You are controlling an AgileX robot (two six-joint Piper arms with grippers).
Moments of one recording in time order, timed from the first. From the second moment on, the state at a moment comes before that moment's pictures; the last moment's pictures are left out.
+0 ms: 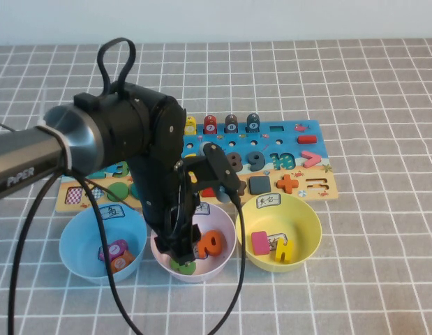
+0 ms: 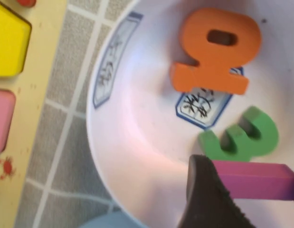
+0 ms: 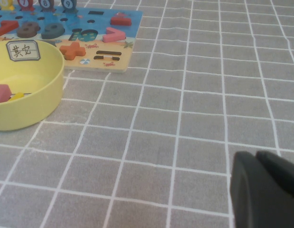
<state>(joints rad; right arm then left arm) 0.10 -0.01 0.03 0.25 0.41 -0.21 -0.62 1.84 -1.35 -0.03 1.08 0.62</state>
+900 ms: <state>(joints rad) 0.10 -0.01 0.03 0.25 0.41 -0.21 -0.62 1.85 -1.35 -0.01 1.03 0.56</state>
